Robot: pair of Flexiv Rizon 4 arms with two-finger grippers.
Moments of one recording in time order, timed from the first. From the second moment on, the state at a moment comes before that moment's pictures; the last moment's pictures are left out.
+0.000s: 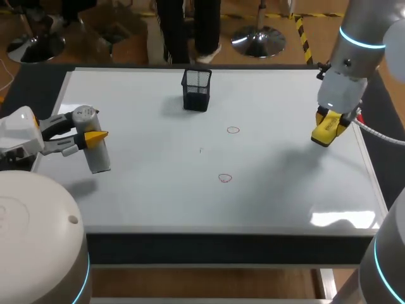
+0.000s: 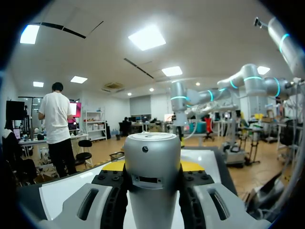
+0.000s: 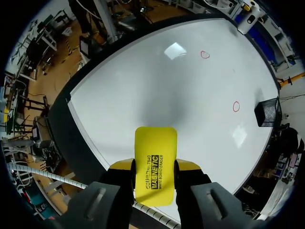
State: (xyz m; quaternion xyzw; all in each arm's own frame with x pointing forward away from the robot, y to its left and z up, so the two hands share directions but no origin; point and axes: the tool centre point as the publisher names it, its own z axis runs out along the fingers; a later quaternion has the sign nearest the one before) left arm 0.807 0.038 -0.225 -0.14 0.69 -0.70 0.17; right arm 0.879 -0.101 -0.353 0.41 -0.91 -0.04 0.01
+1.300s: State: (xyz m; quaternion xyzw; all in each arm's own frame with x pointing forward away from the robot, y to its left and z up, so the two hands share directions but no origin) left arm 0.793 -0.133 -0.191 -0.04 0.67 -0.74 0.08; right arm 0.878 -0.101 -0.353 0.41 -0.91 -0.04 0.01
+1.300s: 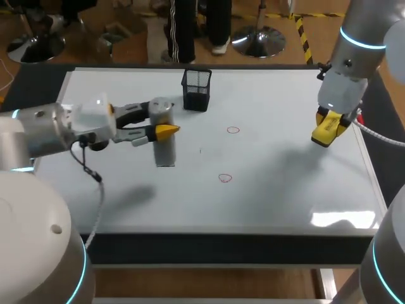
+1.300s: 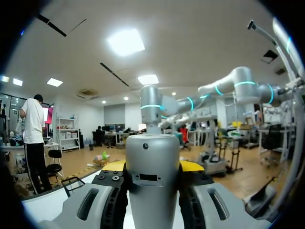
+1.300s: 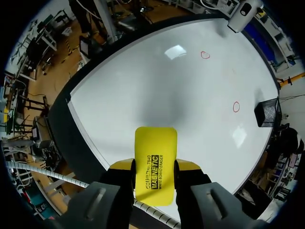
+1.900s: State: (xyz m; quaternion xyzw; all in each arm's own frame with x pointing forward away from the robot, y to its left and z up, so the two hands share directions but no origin) left arm 0.853 -0.221 -0.196 -0.01 0.67 -0.74 0.05; right arm 0.878 -0.102 -0.353 0.41 -0.91 -0.04 0.01
